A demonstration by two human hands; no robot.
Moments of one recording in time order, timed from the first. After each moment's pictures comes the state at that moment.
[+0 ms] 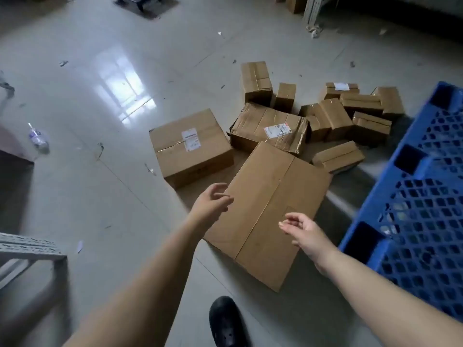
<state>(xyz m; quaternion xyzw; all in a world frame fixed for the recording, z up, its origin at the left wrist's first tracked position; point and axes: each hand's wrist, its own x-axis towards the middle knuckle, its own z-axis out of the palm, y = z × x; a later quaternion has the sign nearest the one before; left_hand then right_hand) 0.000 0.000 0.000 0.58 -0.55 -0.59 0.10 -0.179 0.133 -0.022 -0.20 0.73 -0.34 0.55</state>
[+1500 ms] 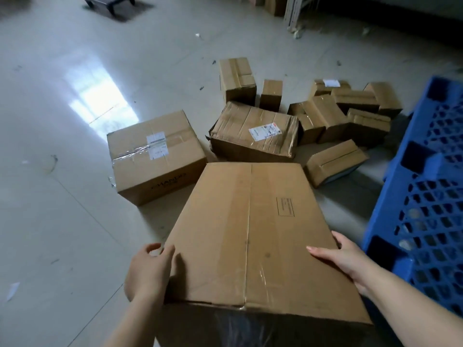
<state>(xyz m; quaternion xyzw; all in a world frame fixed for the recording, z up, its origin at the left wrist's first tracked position) 0.033 0.002 -0.148 0.80 -0.47 -0.34 0.11 -0.272 0.132 -0.144 -0.10 0.78 -0.31 0.53</state>
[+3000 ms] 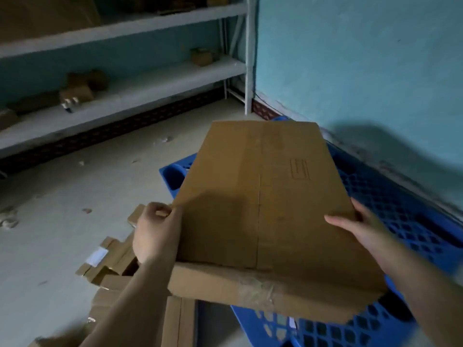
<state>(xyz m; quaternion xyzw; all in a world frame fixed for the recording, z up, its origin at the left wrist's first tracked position) -0.701 -0.053 0.092 0.27 -0.84 -0.45 0.09 -0.660 0.273 0.103 0.26 0.74 -0.62 0.07</state>
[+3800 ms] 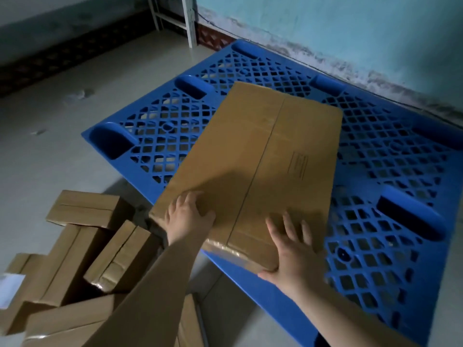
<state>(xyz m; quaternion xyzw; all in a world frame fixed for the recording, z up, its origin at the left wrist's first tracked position) -0.811 -0.051 -0.198 -0.01 -0.95 -0.29 -0.13 -0.671 0.110 -0.214 0.20 0.95 -0.15 0.16</state>
